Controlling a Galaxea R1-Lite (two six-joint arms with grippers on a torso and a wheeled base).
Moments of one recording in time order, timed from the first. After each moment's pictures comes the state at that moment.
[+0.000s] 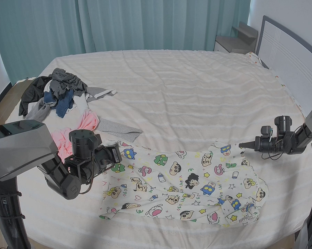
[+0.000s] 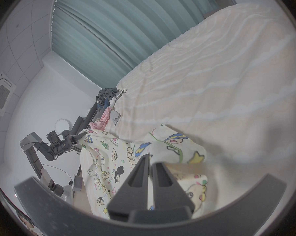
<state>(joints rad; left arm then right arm) -0.35 2.18 -0.73 -1.15 0.06 -0.33 -0.16 2.28 -1.13 -0.47 0.87 0.08</state>
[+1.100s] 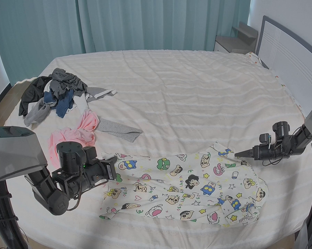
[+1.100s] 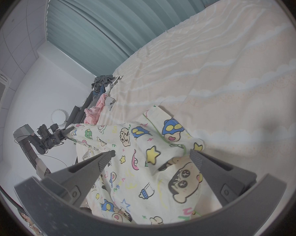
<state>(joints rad) -0.36 2.09 -0.48 -1.29 -0.04 -0.25 -0.16 2.31 -1.14 -0.30 0.83 -0.08</state>
